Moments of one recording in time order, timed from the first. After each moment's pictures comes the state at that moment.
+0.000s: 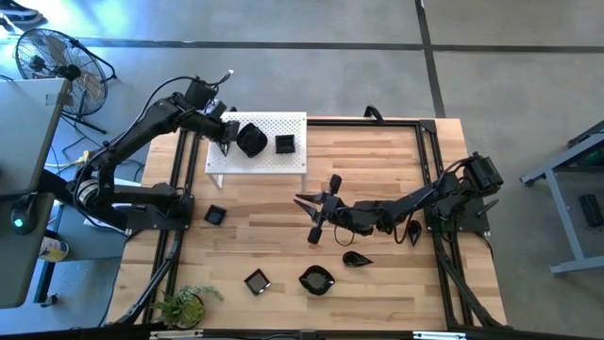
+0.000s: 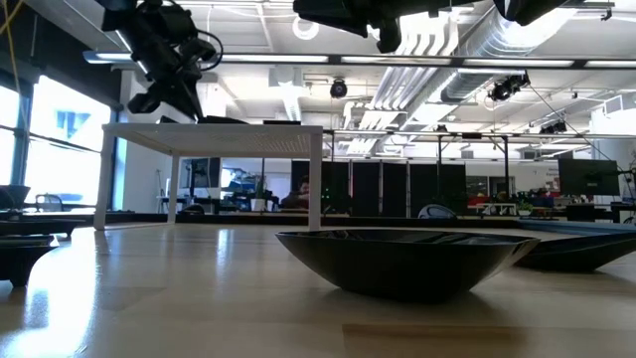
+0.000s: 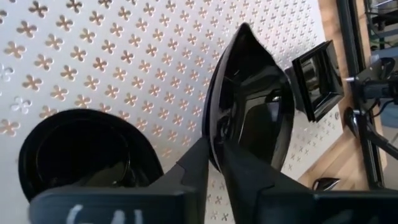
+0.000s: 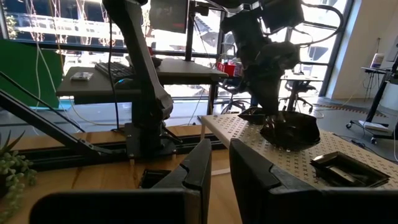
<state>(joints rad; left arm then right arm) 0.93 1.15 1.07 -0.89 0.41 -0.46 0.29 1.69 0.91 0.85 0.64 -0.09</state>
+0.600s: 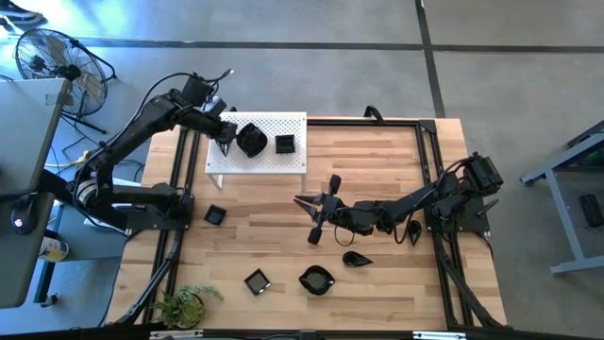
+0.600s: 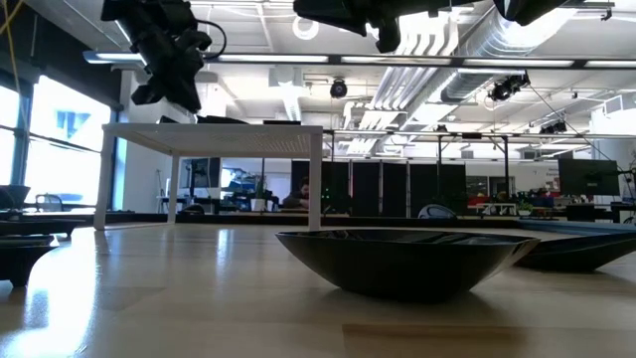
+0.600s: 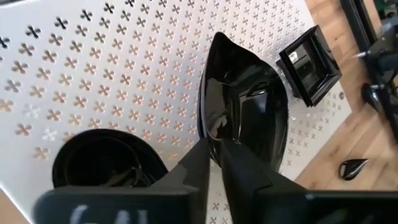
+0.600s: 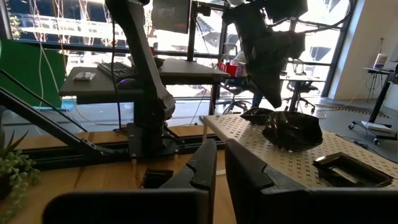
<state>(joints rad) 0.93 1.15 1.13 -0.95 0.38 -0.27 0.29 1.69 0.91 0.85 0.63 -0.09</state>
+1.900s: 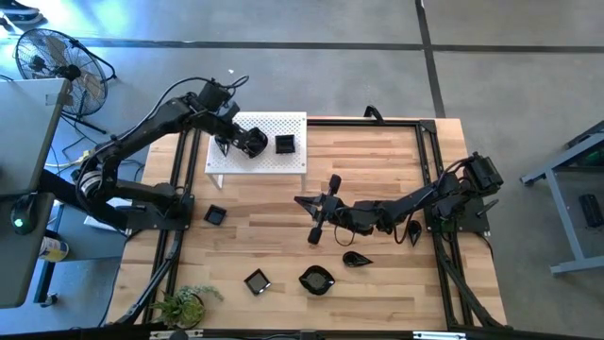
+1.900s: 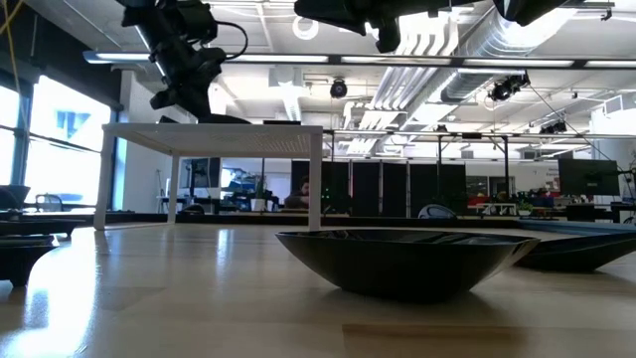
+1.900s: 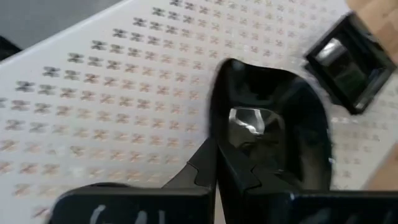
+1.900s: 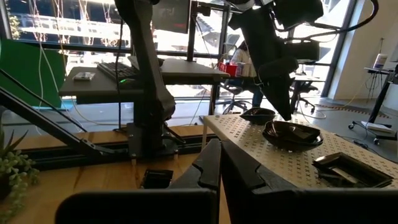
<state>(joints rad) 0.80 1.22 1.13 -0.86 0.17 -0.21 0.29 1.69 0.91 0.85 0.63 -0.09</state>
